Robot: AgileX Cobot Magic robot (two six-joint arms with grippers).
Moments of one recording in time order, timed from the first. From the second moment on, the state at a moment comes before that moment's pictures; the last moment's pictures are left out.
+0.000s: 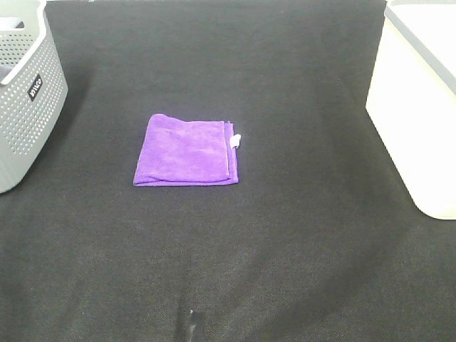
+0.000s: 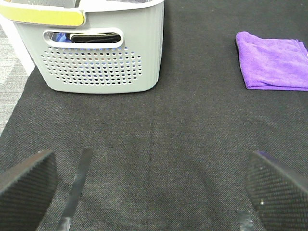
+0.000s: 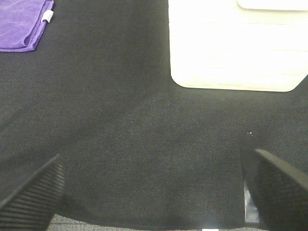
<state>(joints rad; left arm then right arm) -0.01 0.00 -0.49 0.06 1.05 -0.04 0.00 0.00 -0.46 0.02 1.11 -0.07</state>
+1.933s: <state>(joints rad) -0.01 0.00 -0.49 0.06 1.05 -0.04 0.00 0.00 -0.46 0.02 1.11 -0.07</state>
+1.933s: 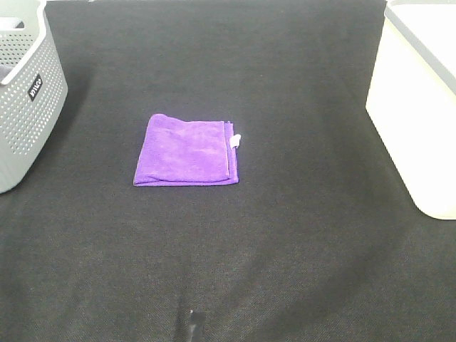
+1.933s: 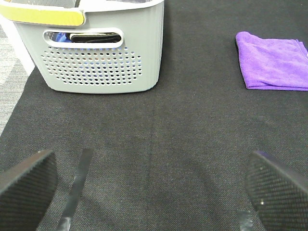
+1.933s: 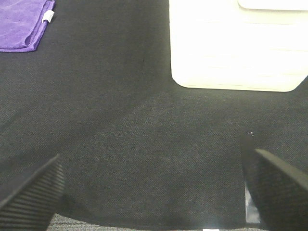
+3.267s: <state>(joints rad) -0.01 0.00 -0.49 0.06 1.05 -0.04 0.00 0.00 -0.46 0.02 1.11 -0.07</state>
